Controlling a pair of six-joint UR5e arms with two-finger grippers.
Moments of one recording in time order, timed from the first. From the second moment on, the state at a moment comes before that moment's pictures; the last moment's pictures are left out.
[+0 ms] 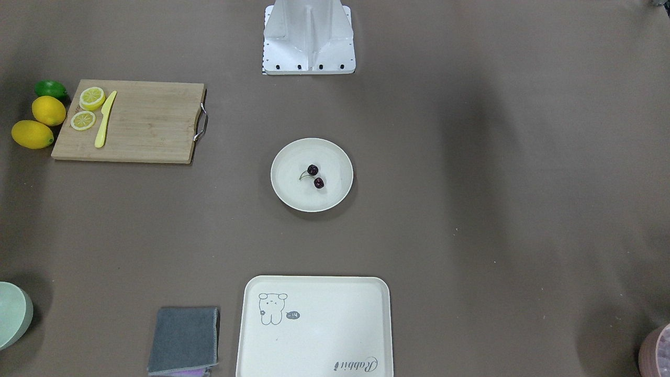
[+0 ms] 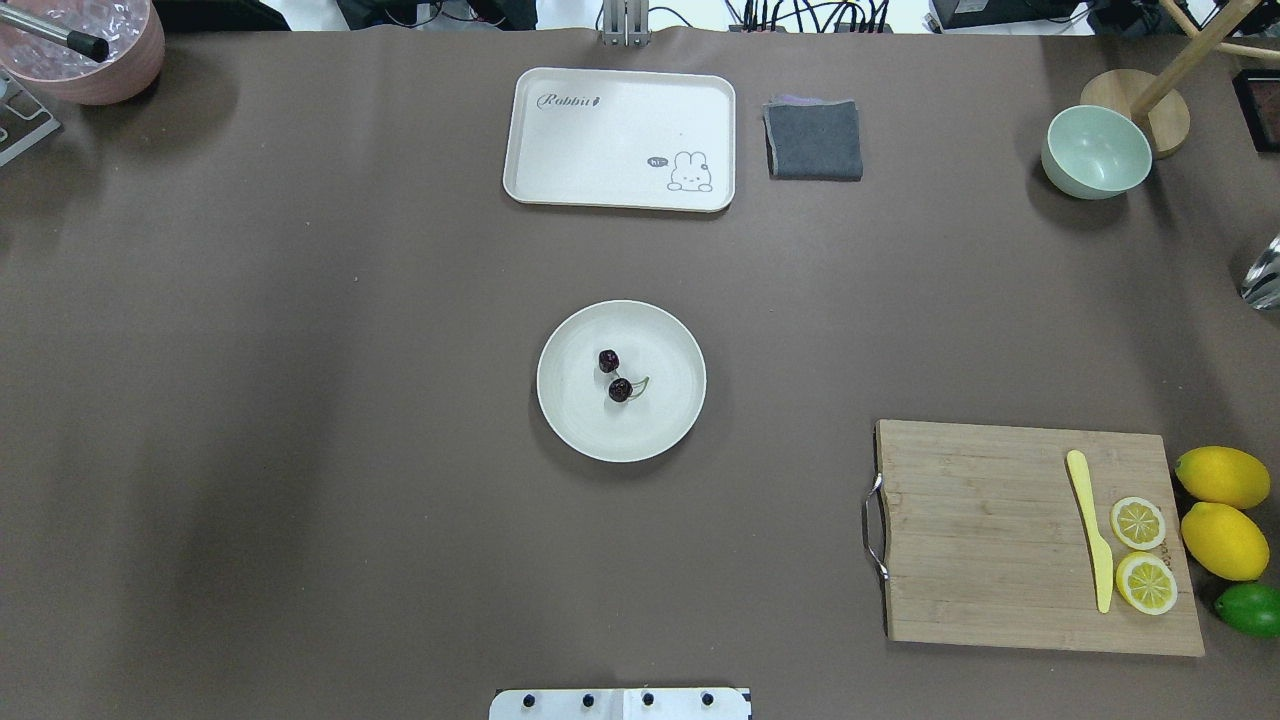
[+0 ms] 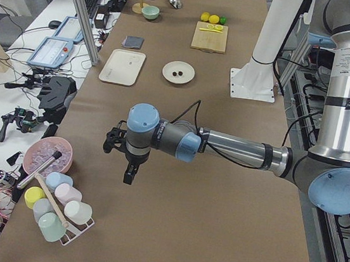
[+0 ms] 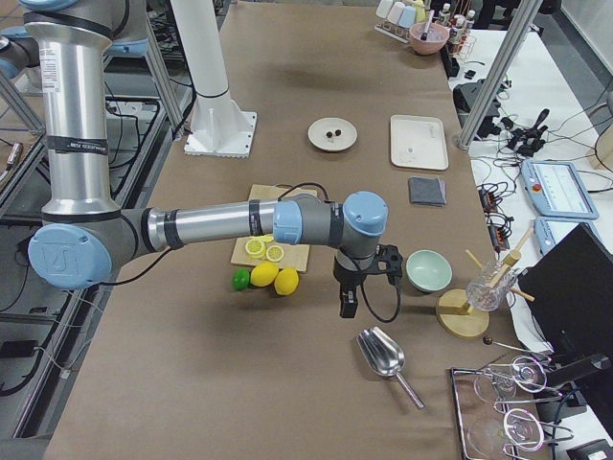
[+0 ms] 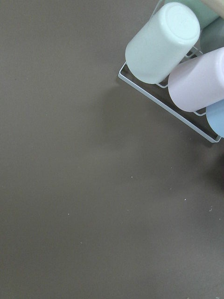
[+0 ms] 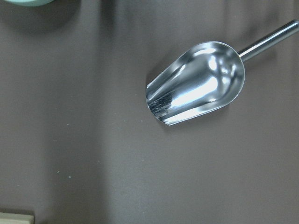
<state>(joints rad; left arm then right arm) -1.55 -1.54 -1.70 -1.74 -2.31 -0.09 1.53 -1.58 1.69 -1.69 2.26 -0.02</state>
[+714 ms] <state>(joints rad) -1.56 -1.54 -1.69 -1.74 -2.31 -0.09 1.58 -1.58 1.64 -1.63 2.29 -0.02</state>
